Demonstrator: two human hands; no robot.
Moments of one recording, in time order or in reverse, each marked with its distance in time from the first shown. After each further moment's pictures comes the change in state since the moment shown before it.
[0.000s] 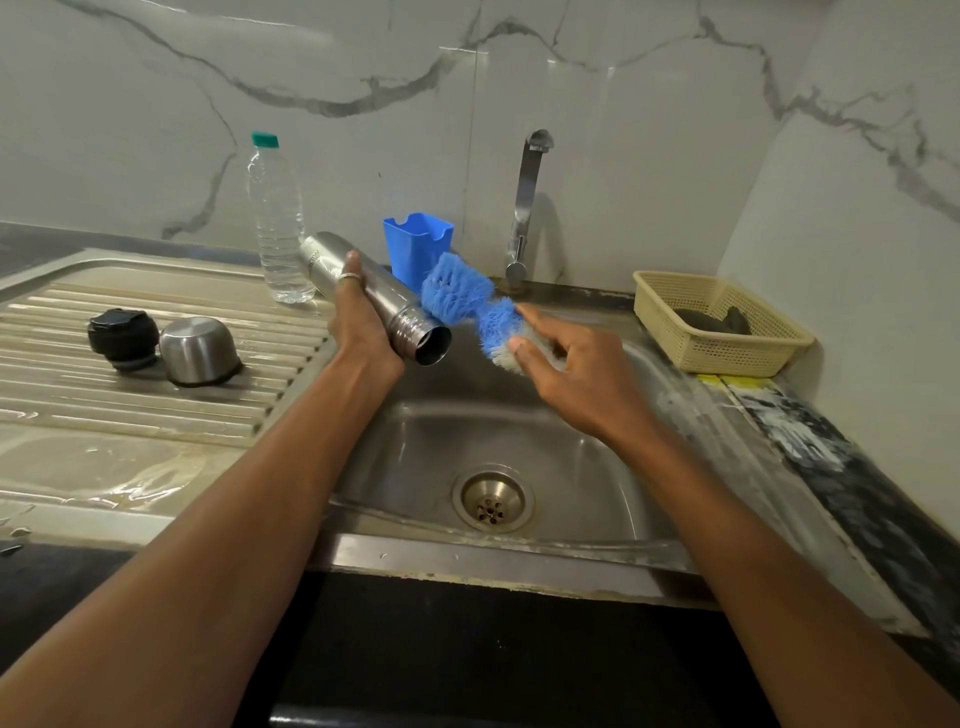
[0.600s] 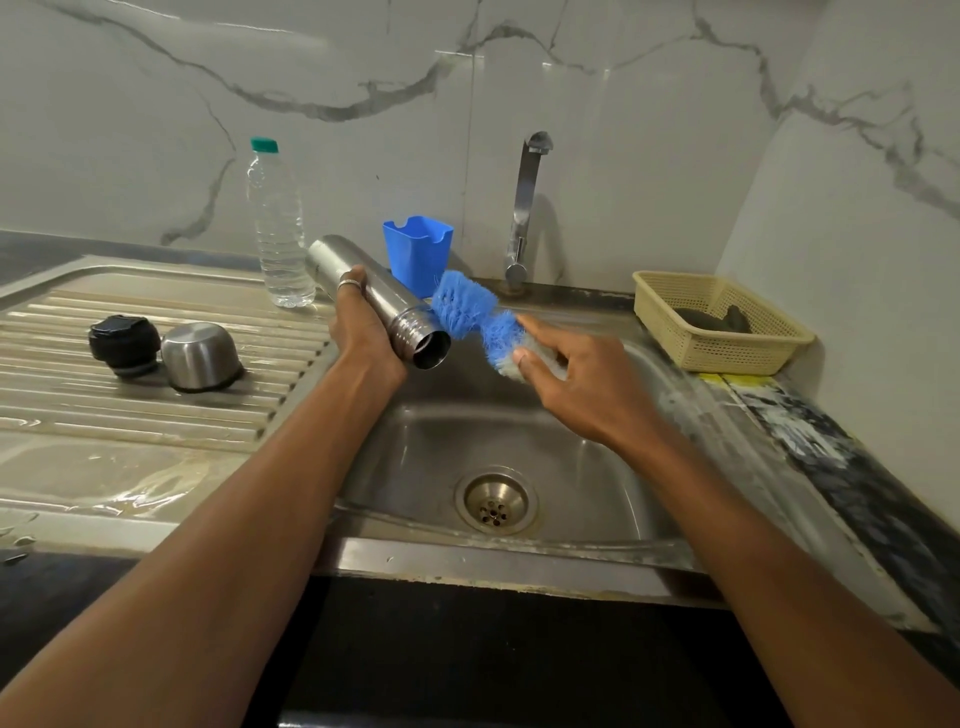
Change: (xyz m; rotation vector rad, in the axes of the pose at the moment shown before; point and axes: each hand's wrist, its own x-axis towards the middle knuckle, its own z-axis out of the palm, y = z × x) left_hand 0.002 0.000 -0.001 0.031 0.067 -0.016; right_hand -0.003 0.006 0.001 -0.113 -0.019 -0.014
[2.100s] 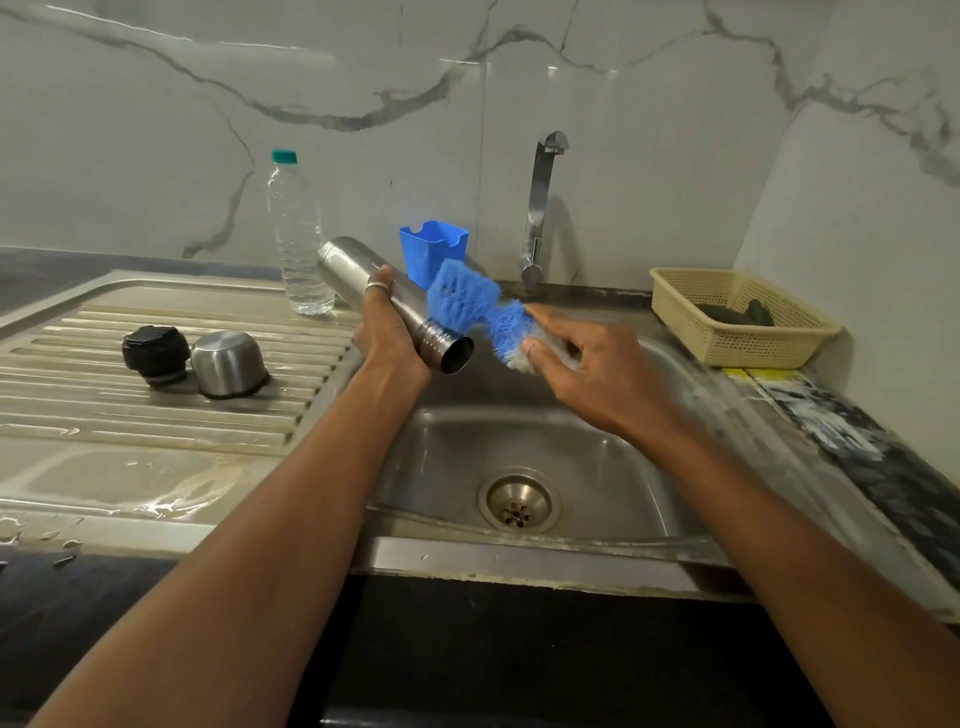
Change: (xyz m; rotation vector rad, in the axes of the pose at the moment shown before) left_hand -0.007 -0.002 0.000 -0.005 -0.036 -0.028; right_hand 0.004 -0.006 0.008 0.055 0.061 -0.049
